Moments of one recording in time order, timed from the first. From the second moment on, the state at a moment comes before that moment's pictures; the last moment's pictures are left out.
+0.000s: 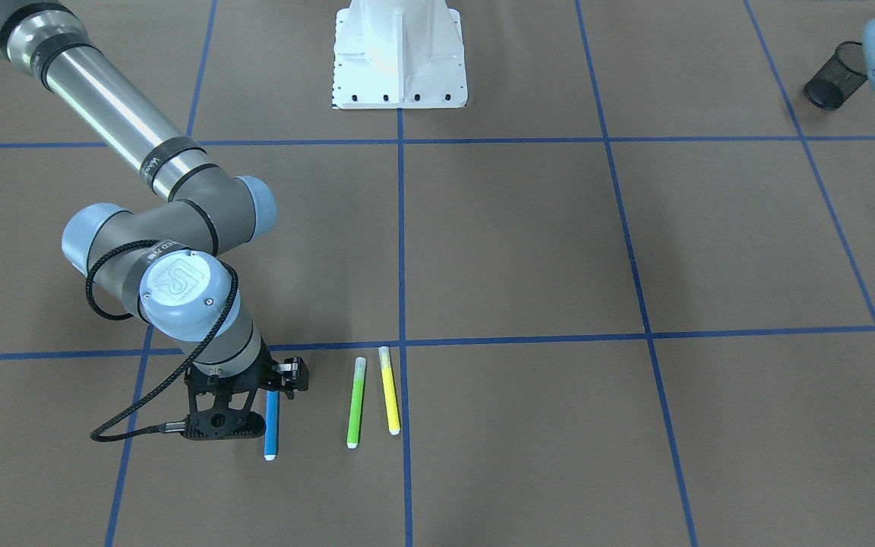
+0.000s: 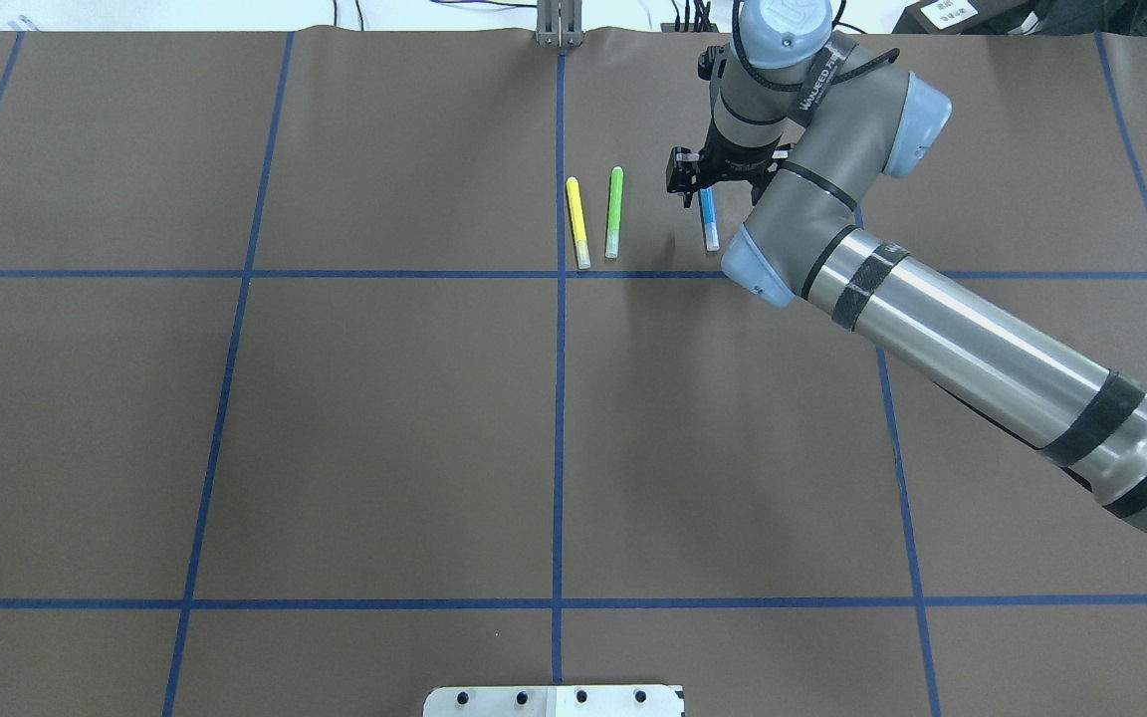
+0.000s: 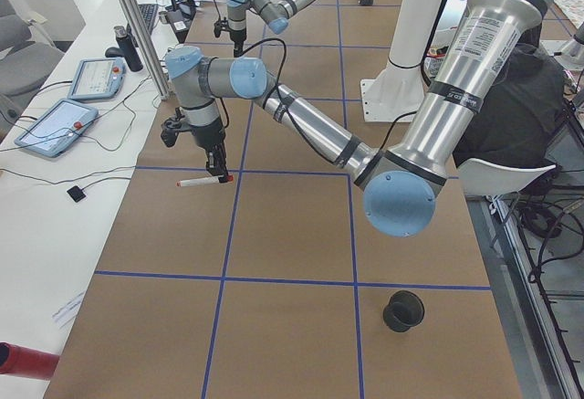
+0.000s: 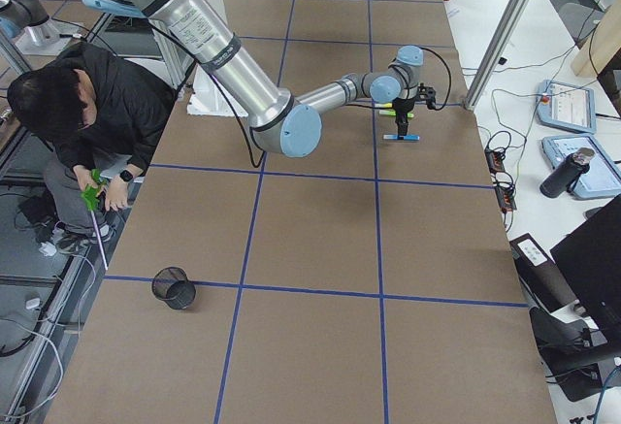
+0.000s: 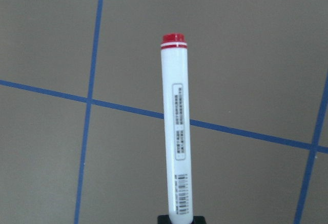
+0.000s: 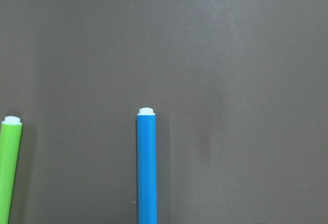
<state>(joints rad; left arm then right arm) -1.39 -1.98 -1.75 -0.97 -2.15 -0.24 0.83 -0.71 1.06 -1.30 2.01 0.92</state>
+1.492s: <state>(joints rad) -1.49 -1.79 -1.79 -0.88 -2.16 -0.14 0.80 -0.73 1.04 -1.31 2.00 0.93</state>
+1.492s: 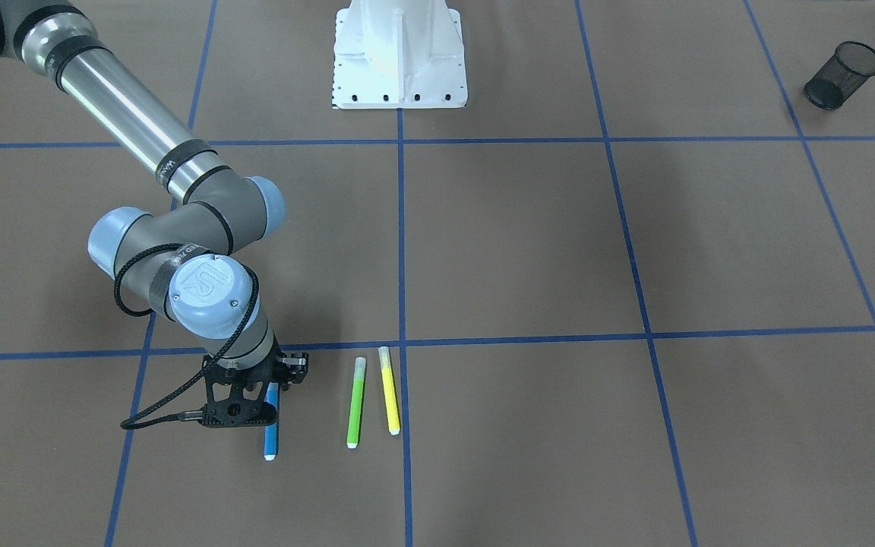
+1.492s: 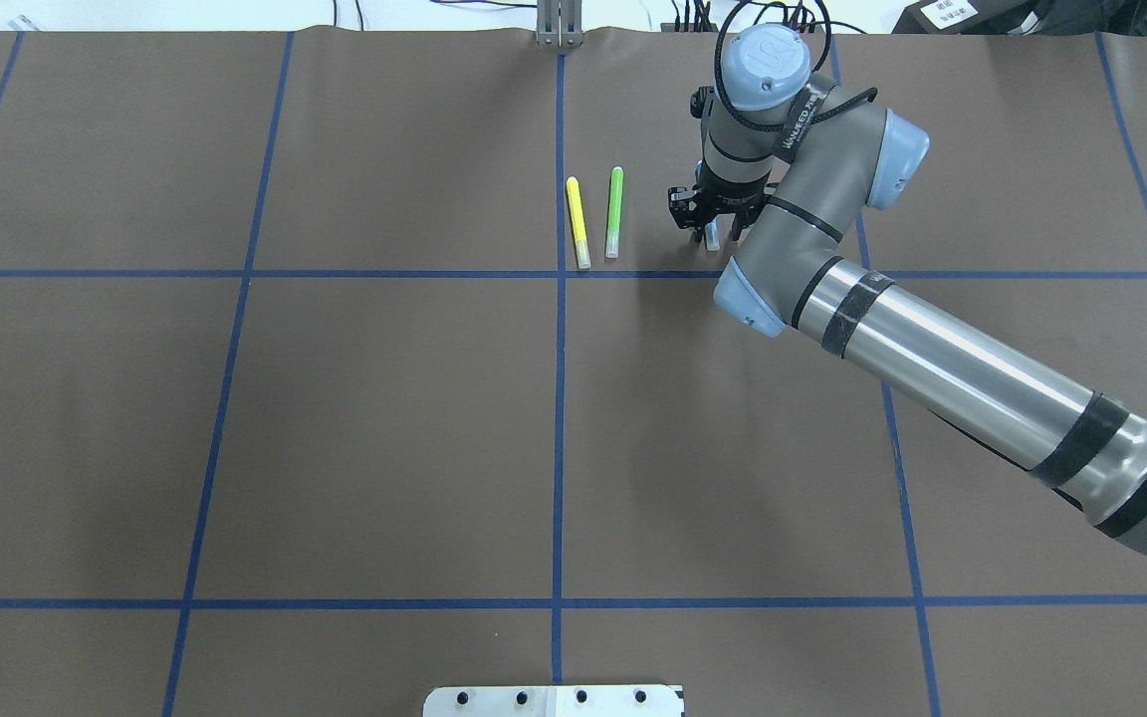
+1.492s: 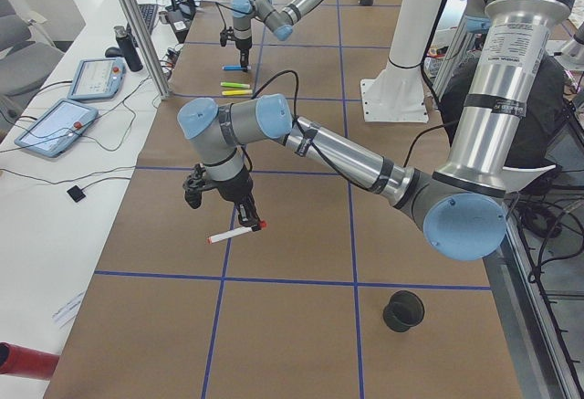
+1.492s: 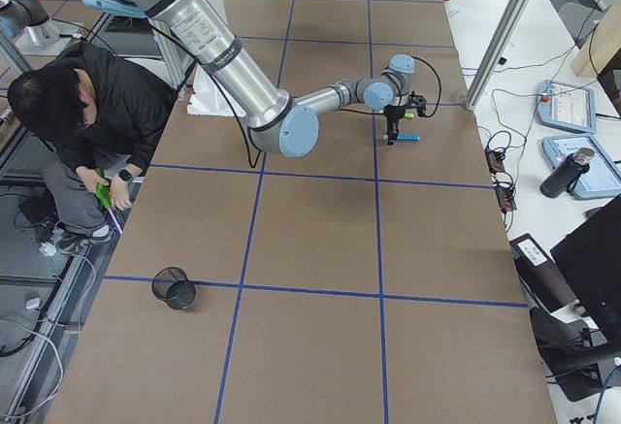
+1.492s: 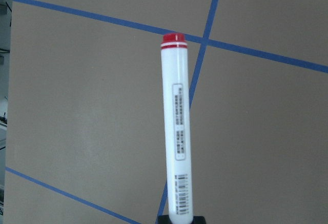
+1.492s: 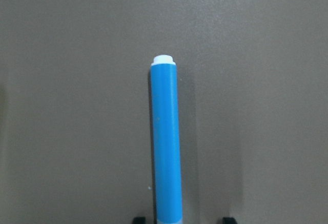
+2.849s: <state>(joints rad) -1.57 -1.51 -1.82 -0.86 -2.29 -0.04 0.92 -0.72 1.09 -1.34 2.06 0.89</state>
